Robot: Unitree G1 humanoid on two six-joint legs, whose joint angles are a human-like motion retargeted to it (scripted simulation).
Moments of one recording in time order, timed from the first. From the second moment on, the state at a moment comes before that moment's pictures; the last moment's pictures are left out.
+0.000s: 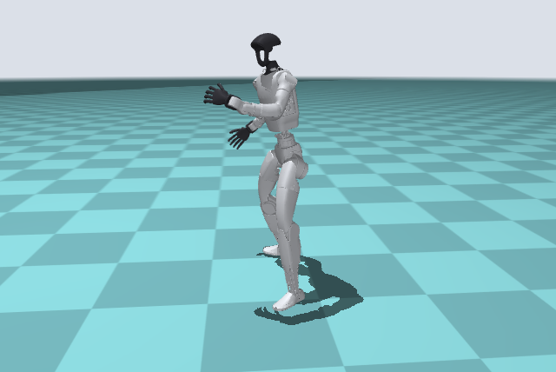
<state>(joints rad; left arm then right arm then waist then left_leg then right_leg) -0.77 0.39 -0.05 0.33 -0.36 -0.28 -0.76 0.43 -0.51 -0.68 0.82 0.49 -0.23 0.51 0.16 0.07 -0.07 -0.52 0.38 0.29 0.30 0.00 -0.16 -0.26 -0.47 -0.59 0.48 -0.24 0.14</state>
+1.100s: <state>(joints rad) 0.41 0.48 1.20 1.21 -0.15 -0.32 -0.51 -0.89 -0.93 -0.35 -0.27 0.55 -0.67 -0.14 0.08 0.01 -0.08 -0.33 0.35 0.27 0.13 -0.02 -0.26 -0.43 -0.37 -0.28 0.71 -0.42 0.15</state>
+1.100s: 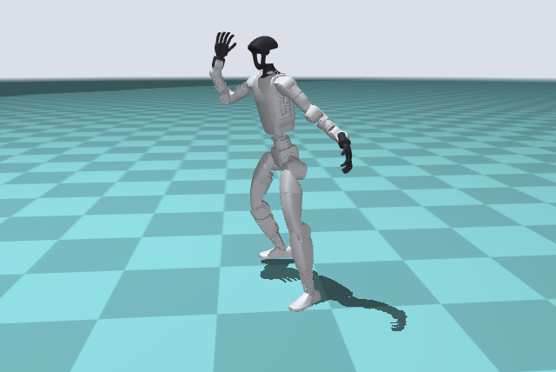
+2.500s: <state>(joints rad) 0.51 0.32 0.23 1.56 1.12 0.24 -0.79 -1.12 -0.24 -0.08 0.24 1.27 -0.25 0.57 0.75 -0.15 -0.05 -0.94 0.30 0.19 0.71 -0.08 -0.09 0.09 -0.18 -0.75 0.16 -0.10 0.26</state>
